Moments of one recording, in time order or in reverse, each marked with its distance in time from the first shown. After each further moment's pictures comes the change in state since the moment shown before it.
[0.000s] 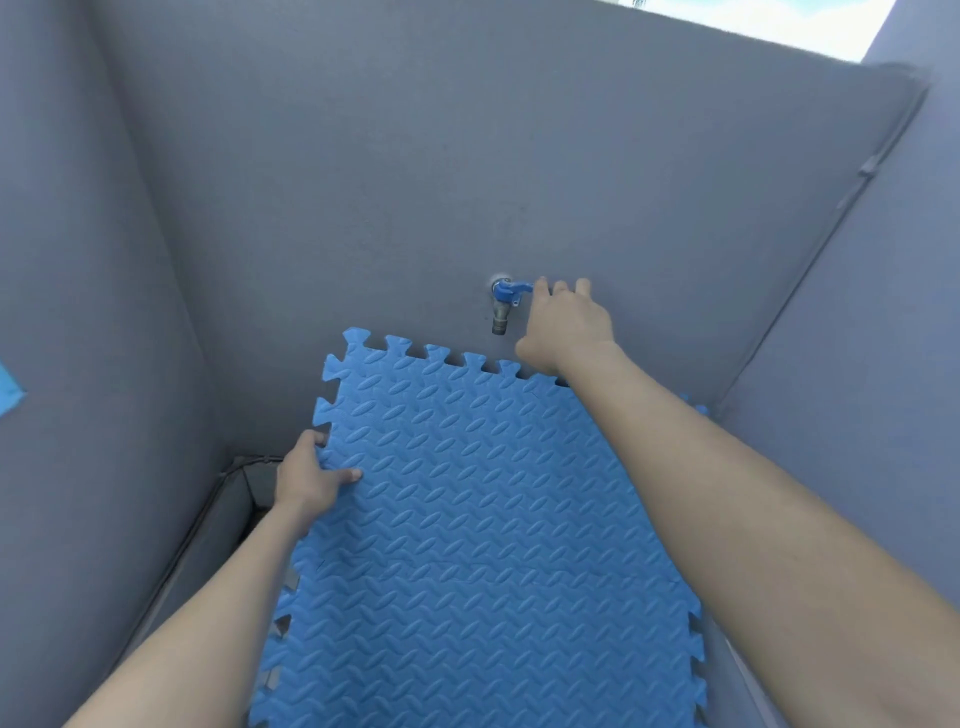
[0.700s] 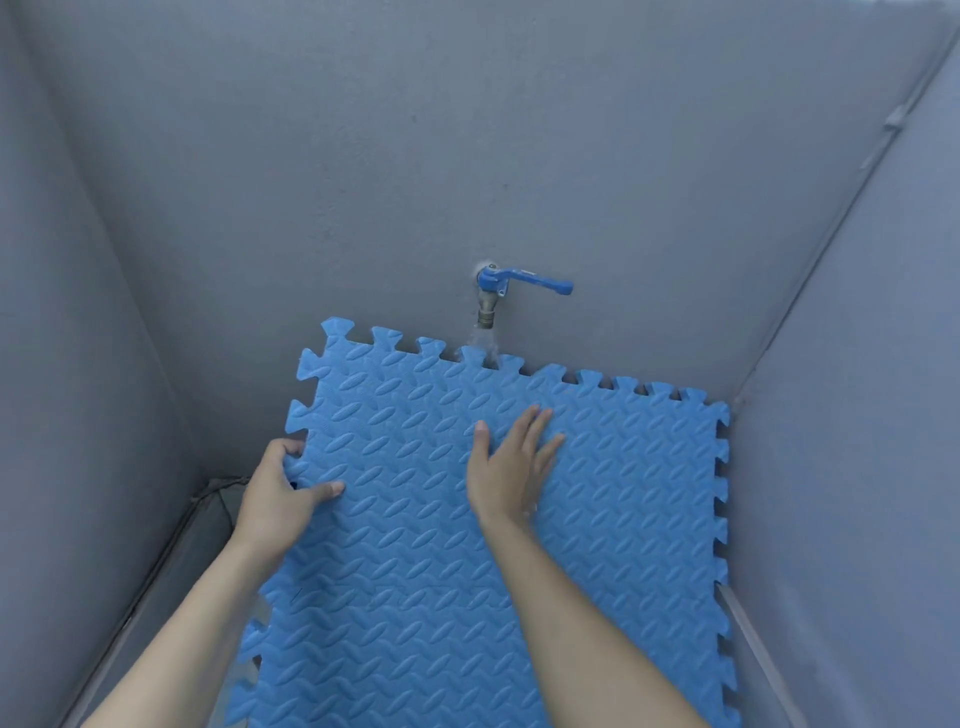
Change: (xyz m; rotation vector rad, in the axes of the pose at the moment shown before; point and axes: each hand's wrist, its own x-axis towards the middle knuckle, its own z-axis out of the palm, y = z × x) left_hand -0.012 -0.006 0.007 -0.223 0.017 0.068; right_hand -0.059 -0.055 0.210 0.757 0.049 0.461
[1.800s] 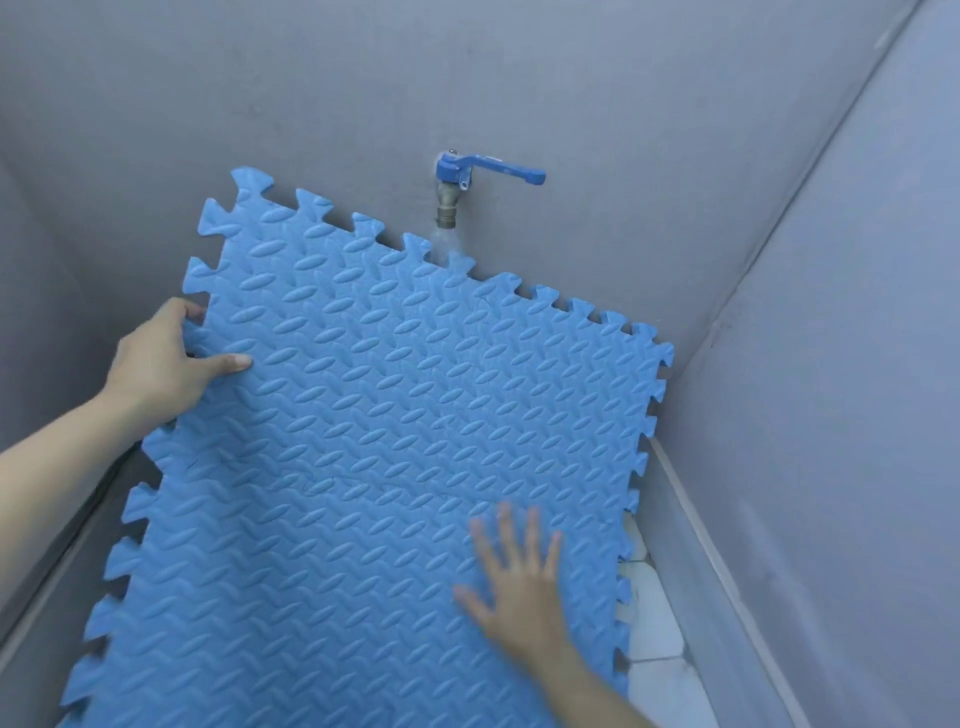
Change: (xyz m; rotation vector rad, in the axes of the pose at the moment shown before) left_hand 0.045 0.009 -0.009 0.493 0.090 0.156; right_hand -0.100 0.247 0.033 -0.502 -0.144 -0.611
